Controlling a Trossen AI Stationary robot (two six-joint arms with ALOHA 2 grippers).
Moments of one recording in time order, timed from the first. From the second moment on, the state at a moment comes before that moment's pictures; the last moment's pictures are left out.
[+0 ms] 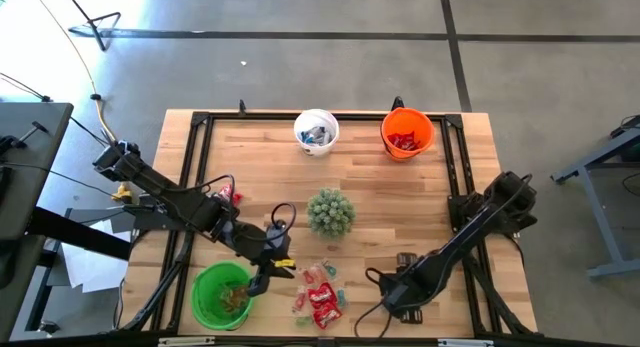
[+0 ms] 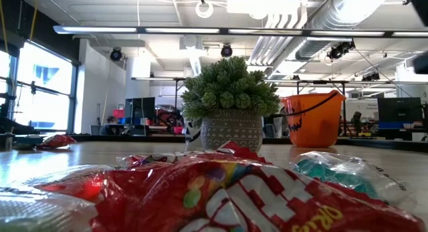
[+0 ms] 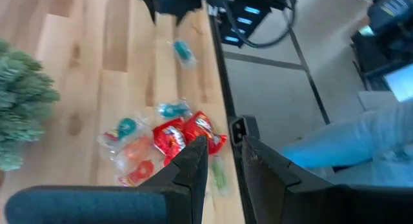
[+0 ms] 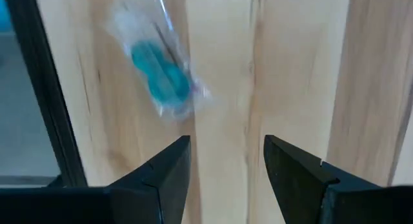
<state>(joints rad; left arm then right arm) -0.51 1.42 1.21 -0.42 -0.03 -0.52 0.76 1.79 1.17 -0.80 -0.09 0.80</state>
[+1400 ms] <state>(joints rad) -0.51 1.42 1.21 -0.42 -0.07 -0.62 0.71 1.94 1.17 -0.51 -0.13 0.71</state>
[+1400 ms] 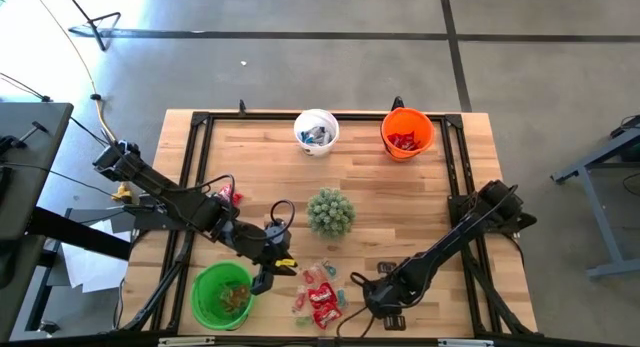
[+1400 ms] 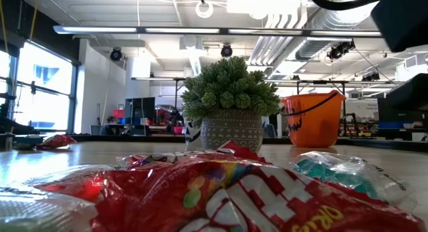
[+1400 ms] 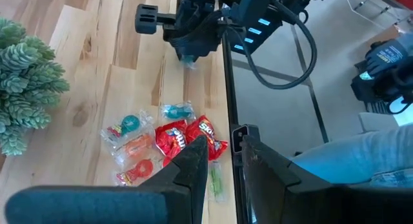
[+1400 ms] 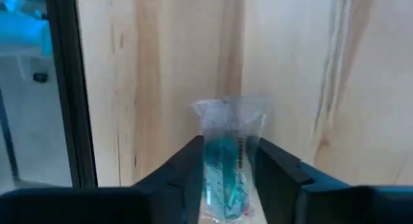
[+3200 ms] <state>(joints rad) -0.39 1.42 1.21 0.13 -0.39 -0.17 0.50 1.30 1.16 0.03 0.65 0.42</state>
